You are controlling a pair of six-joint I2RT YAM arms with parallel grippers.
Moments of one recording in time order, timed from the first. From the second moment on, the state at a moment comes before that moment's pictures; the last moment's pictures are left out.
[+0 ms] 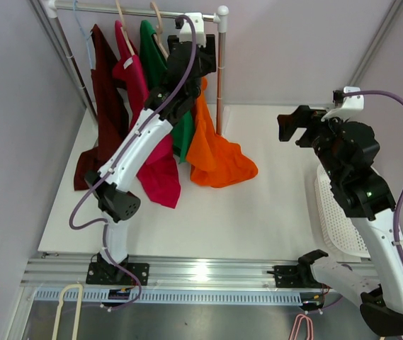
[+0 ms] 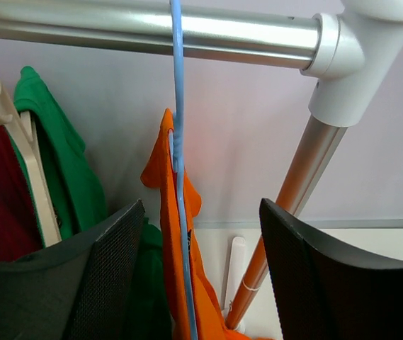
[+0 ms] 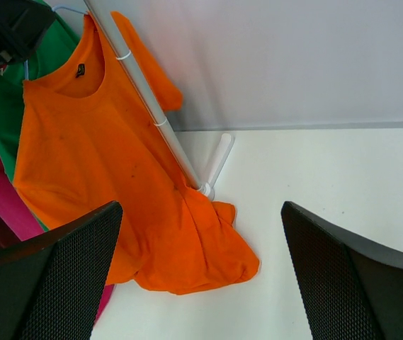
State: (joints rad) left arm -0.65 2.00 2.39 -0.35 -0.60 -0.04; right arm 0.40 0.95 1.38 -0.47 0.19 0.26
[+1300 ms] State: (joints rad) left arm -0.63 1.92 2.19 0.10 -0.60 0.23; right arm 0.39 0.89 1.32 -0.52 0.17 0.27
